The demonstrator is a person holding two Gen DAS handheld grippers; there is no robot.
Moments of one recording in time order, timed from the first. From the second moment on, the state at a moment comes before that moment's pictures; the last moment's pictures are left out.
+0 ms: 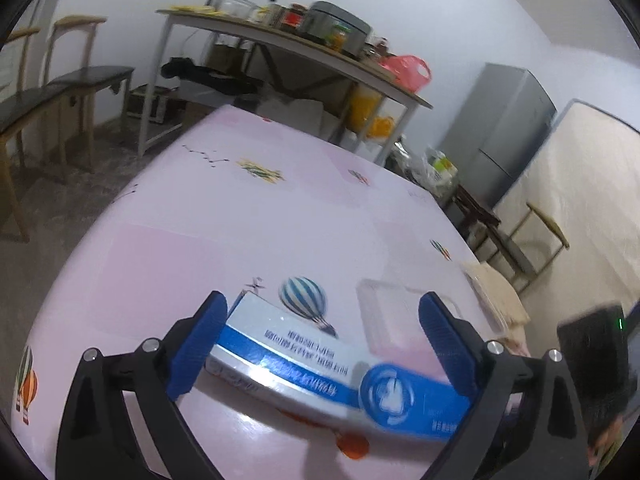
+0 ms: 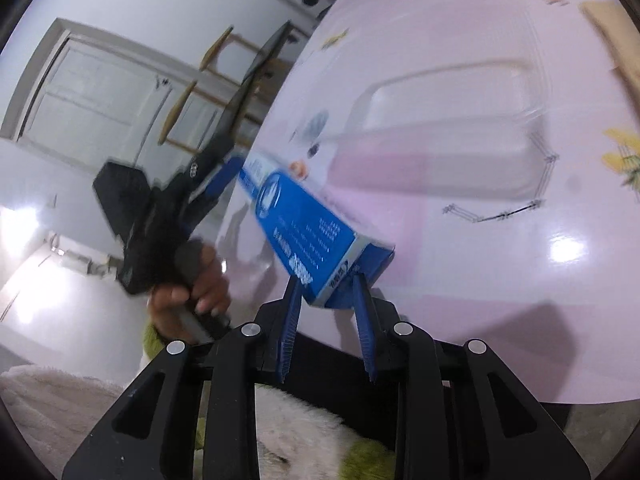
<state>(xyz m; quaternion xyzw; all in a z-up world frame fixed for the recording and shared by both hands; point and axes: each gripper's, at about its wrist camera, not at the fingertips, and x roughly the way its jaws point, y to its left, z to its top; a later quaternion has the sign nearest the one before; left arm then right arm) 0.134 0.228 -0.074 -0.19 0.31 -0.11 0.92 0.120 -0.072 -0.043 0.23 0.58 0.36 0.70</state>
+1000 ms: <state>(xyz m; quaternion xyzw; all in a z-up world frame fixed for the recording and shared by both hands) 0.148 0.180 -0.090 -0.11 0.46 0.01 0.88 0.118 -0.138 0.011 0.16 0.45 0.25 0.84</state>
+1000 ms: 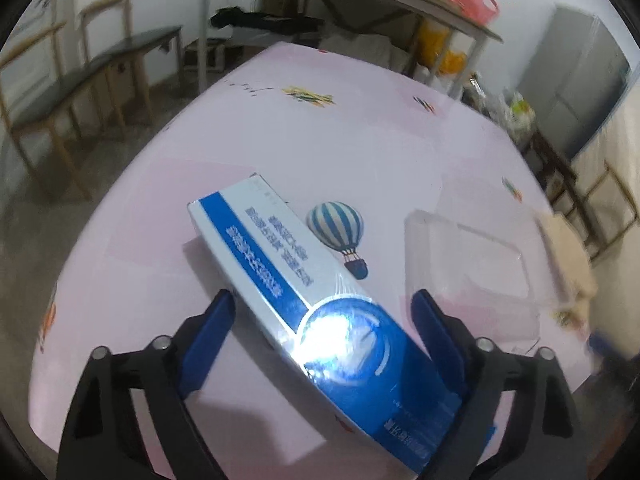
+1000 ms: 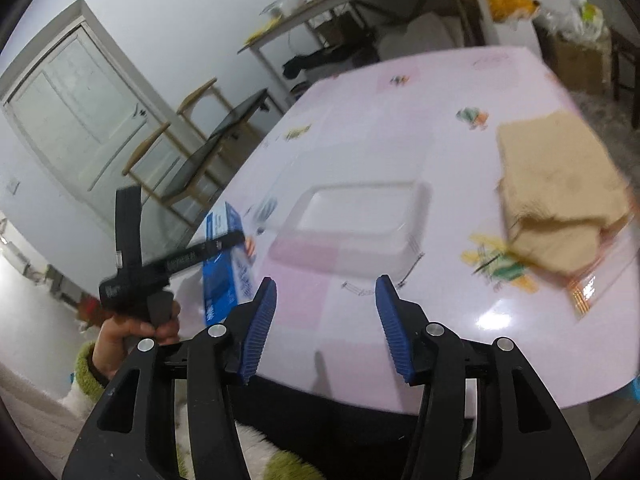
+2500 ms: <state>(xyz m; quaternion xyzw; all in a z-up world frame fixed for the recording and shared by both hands) 0.140 0.151 -0.084 -0.01 0.47 -0.12 0.87 0.211 -0.122 -0.006 0.02 0.60 0.23 0.77</state>
